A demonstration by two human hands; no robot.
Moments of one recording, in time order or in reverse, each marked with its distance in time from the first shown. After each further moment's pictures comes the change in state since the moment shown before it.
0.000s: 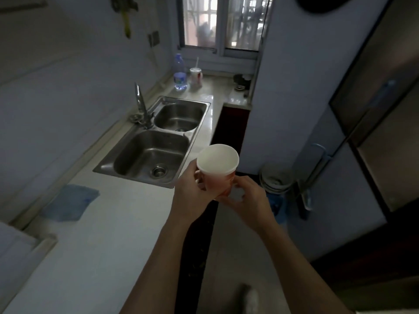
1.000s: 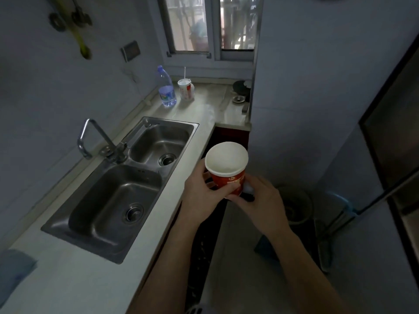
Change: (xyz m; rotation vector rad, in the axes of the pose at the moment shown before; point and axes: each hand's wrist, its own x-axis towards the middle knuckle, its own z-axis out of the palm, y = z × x) left_hand 0.299 -0.014 0.215 0.014 0.042 -0.059; right_hand 0.265 0.243 -0.097 0.073 0.008 0.016
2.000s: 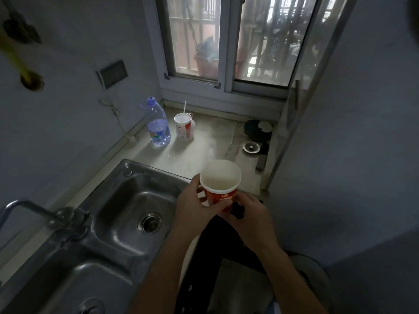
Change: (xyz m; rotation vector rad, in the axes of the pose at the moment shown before) left_hand 0.381 -0.111 -0.020 -0.037 0.077 -0.102; right_hand 0.365 0.089 0.106 -0.111 -0.123 0.116
